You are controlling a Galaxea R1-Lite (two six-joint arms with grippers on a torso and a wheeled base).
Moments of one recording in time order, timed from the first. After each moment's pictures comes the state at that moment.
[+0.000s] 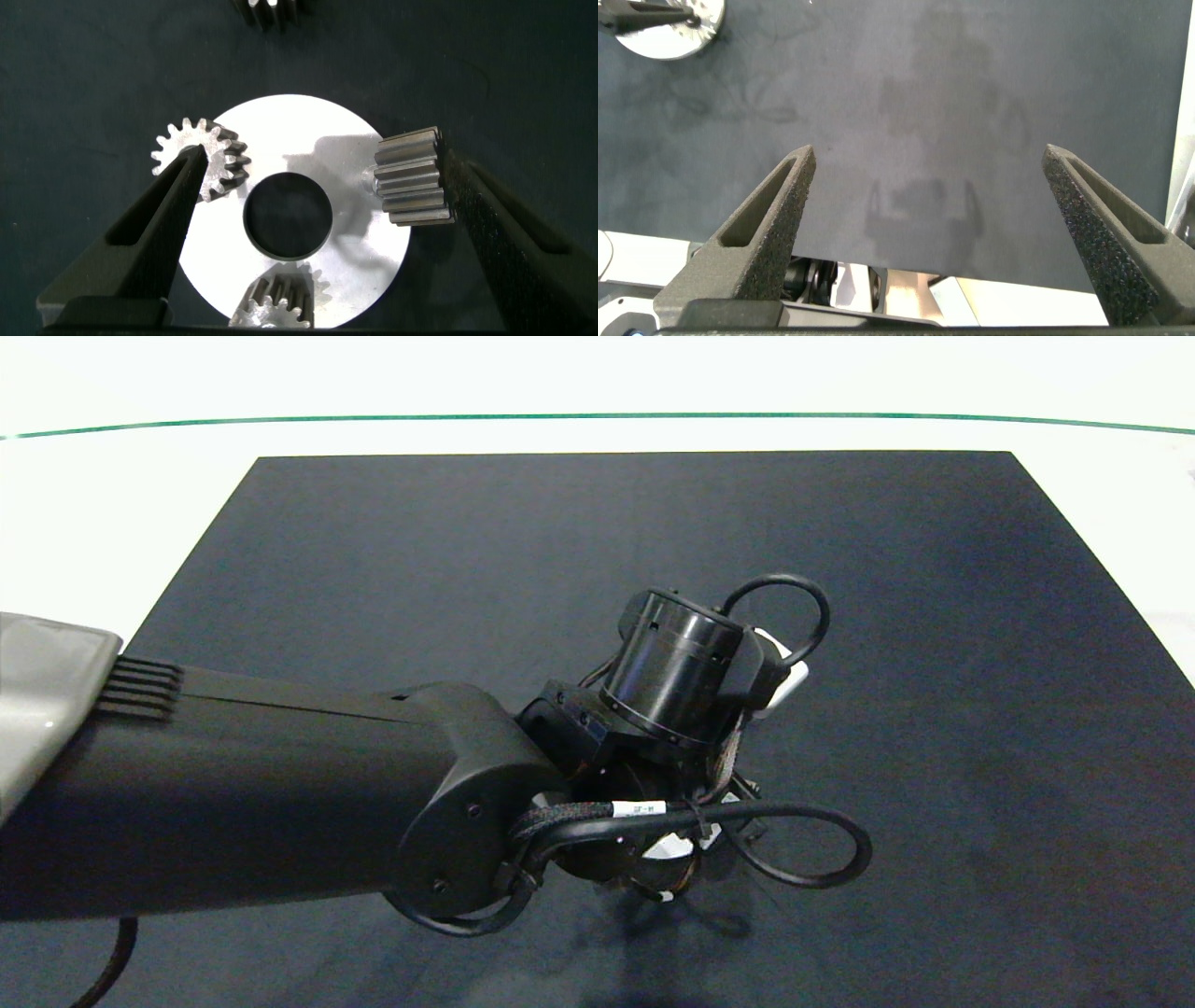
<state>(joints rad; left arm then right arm) -0.97 1.93 -1.41 0.00 0.36 0.26 0.27 0.58 -0.90 0.70 -0.17 0.02</state>
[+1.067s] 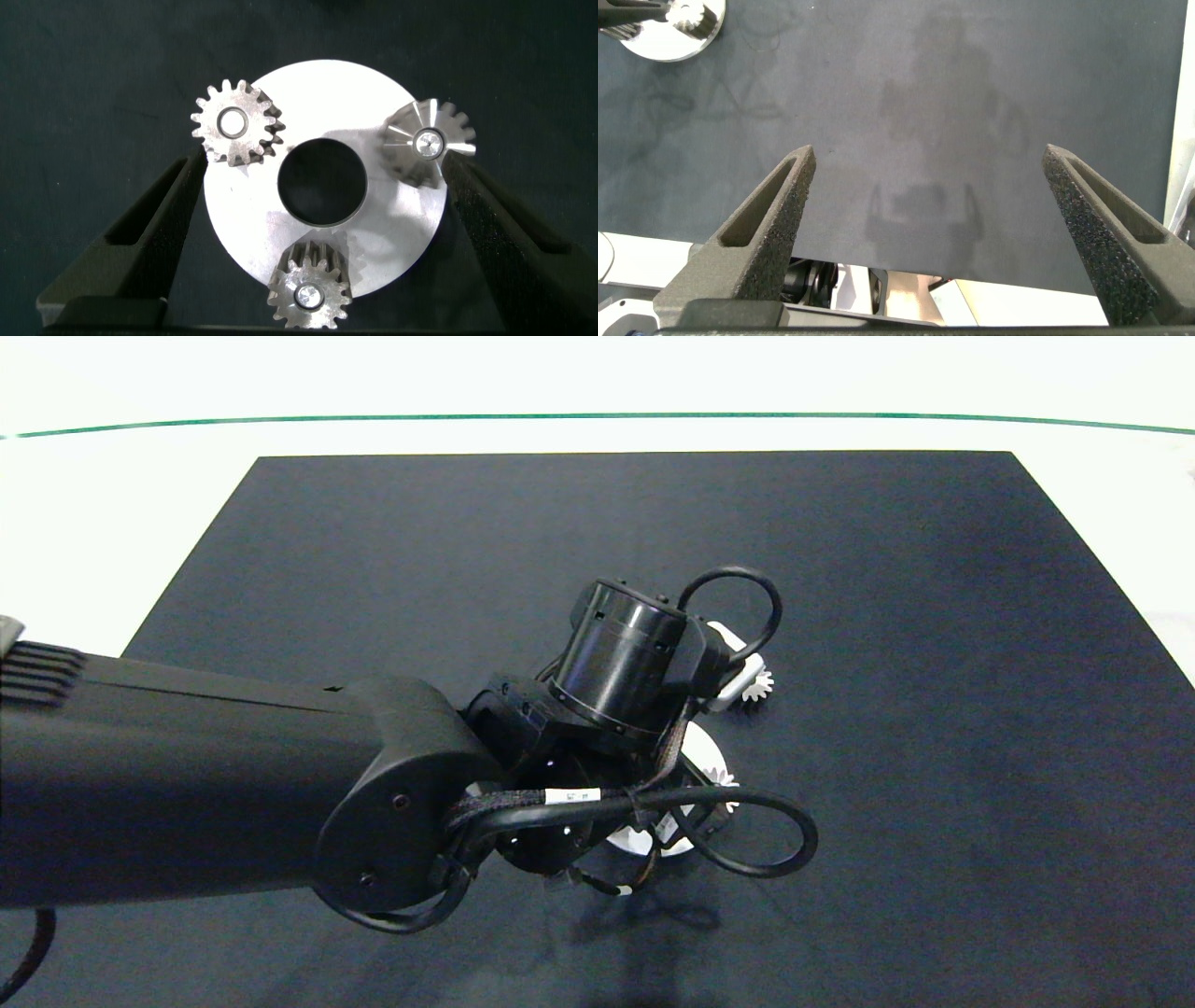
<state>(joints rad) -0.94 1.87 -1.34 0.00 0.36 0.27 0.26 0.57 -0.90 0.71 -0.17 0.02</state>
